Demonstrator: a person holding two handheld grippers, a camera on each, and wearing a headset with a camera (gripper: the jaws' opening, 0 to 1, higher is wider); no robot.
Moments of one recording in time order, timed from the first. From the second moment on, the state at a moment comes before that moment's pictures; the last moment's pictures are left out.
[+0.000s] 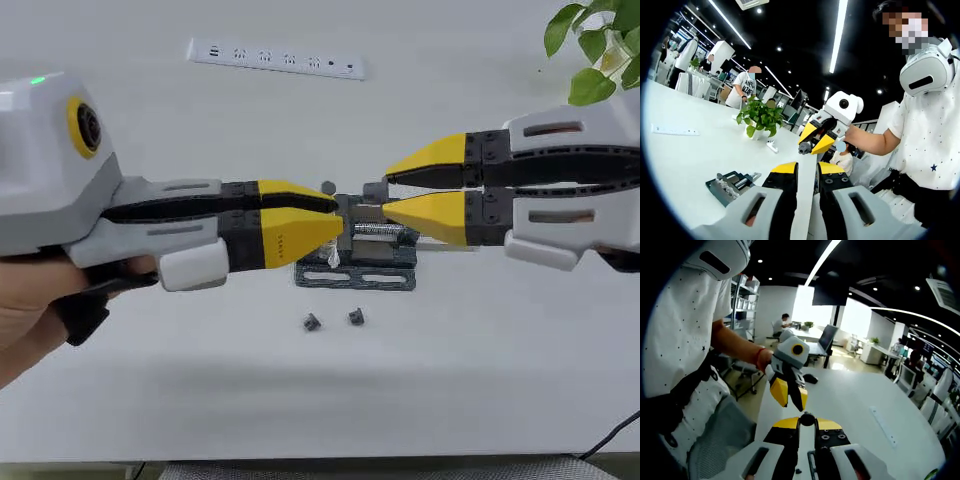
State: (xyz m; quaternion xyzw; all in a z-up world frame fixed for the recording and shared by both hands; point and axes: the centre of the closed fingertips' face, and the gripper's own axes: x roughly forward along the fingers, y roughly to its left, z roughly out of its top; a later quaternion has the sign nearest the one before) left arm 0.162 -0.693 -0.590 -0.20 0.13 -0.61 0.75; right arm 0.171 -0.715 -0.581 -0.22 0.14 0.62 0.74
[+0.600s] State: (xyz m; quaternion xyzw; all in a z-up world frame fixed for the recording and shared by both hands) left arm 0.160 -0.697 -0.631 -0.08 0.15 -0.59 0.79; right arm 0.228 -0.721 -0.635 -0.25 0.25 0.57 0.74
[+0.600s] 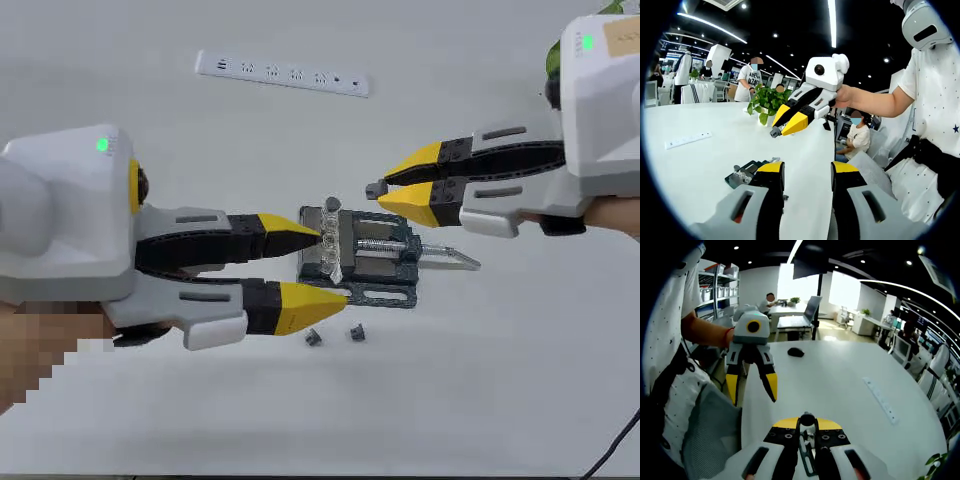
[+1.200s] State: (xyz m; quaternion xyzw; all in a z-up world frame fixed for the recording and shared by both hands) left arm 0.165 -0.691 -0.653 -0.05 0.16 -0.58 0.80; right arm 0.273 -0.716 -0.692 -0.33 0.35 0.56 0.68
